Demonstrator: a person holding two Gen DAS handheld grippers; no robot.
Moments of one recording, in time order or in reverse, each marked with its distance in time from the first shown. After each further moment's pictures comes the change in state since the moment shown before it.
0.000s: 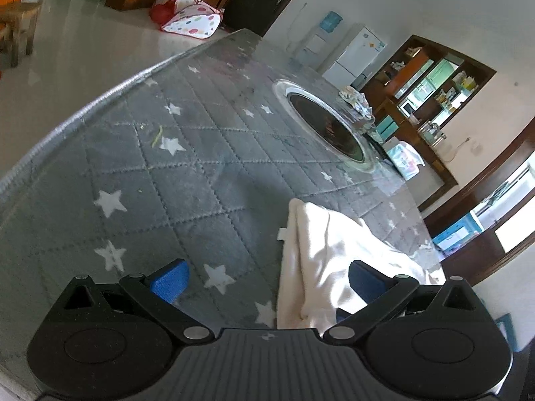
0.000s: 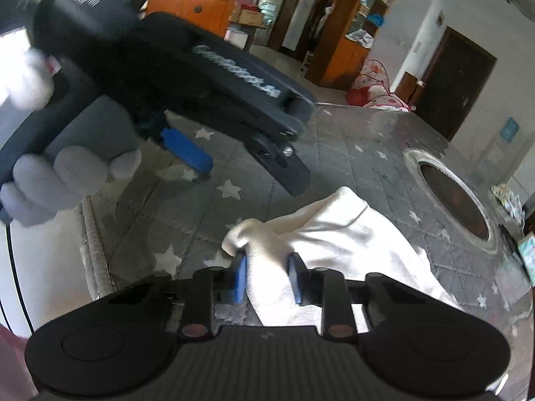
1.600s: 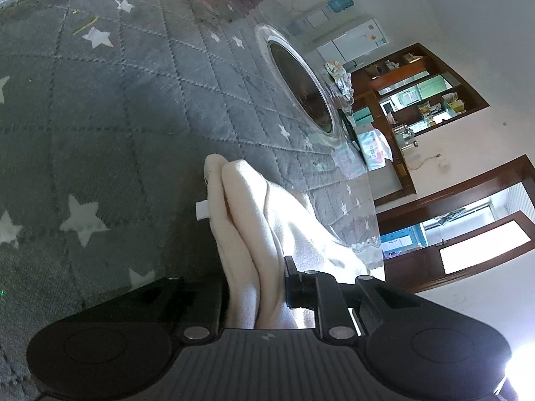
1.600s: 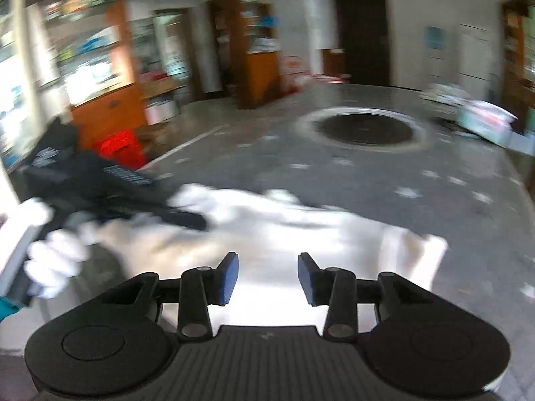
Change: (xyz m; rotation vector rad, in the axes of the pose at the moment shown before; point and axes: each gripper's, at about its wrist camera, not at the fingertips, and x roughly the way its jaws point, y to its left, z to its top) left arm 0.067 -0.023 -0.008 -0.239 0.148 -0.194; right arm -0.070 -0.137 -0.098 0.543 -0.132 -0.042
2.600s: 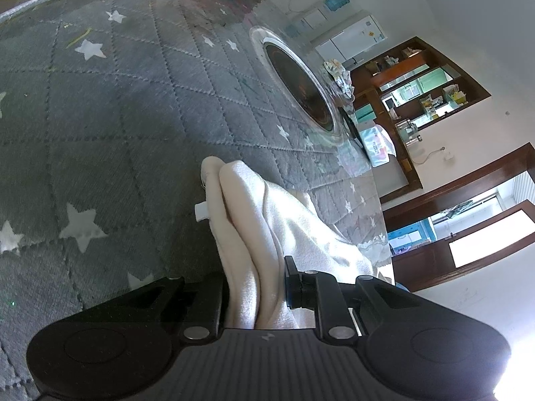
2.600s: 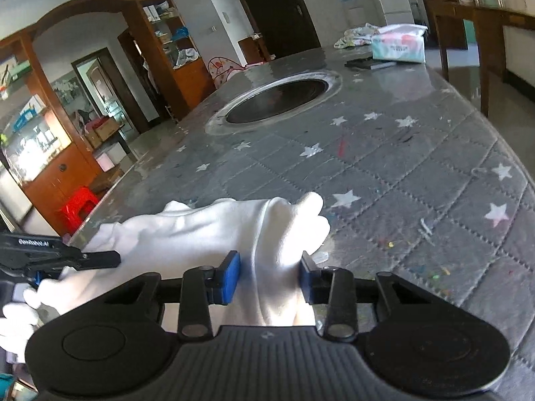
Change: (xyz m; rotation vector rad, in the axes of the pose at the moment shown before) left arm -0.001 -0.009 -0.004 0.048 -0.006 0.031; right arm 0.019 -0.081 -0.015 0.344 0.029 -0.022
